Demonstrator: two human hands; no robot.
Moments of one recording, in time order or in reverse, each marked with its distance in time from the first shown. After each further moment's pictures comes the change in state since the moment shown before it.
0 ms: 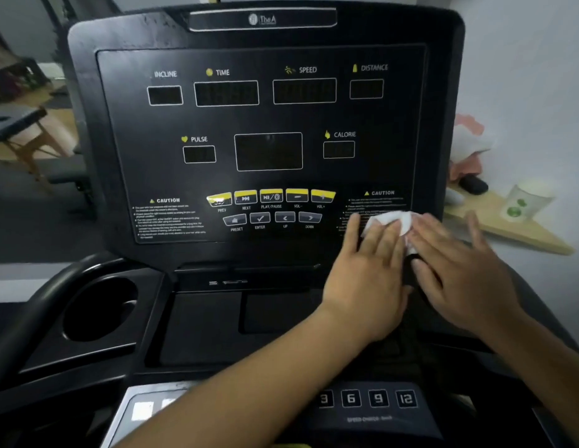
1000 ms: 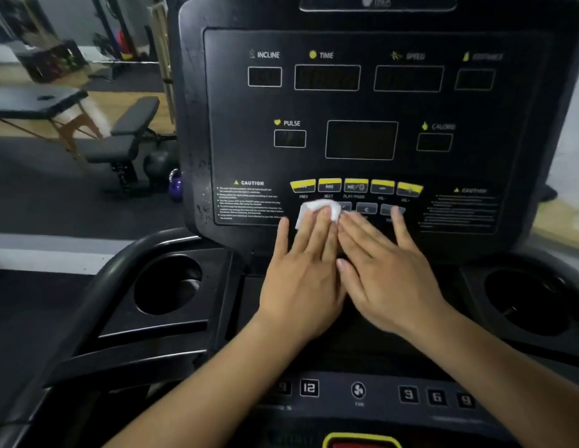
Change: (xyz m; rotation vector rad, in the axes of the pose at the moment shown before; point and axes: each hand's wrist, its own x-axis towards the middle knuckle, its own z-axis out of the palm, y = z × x) left_hand -0.115 -0.116 0.031 -0.084 0.190 -0.326; right_hand 0.083 -0.177 -0.005 0.139 -0.168 -0.078
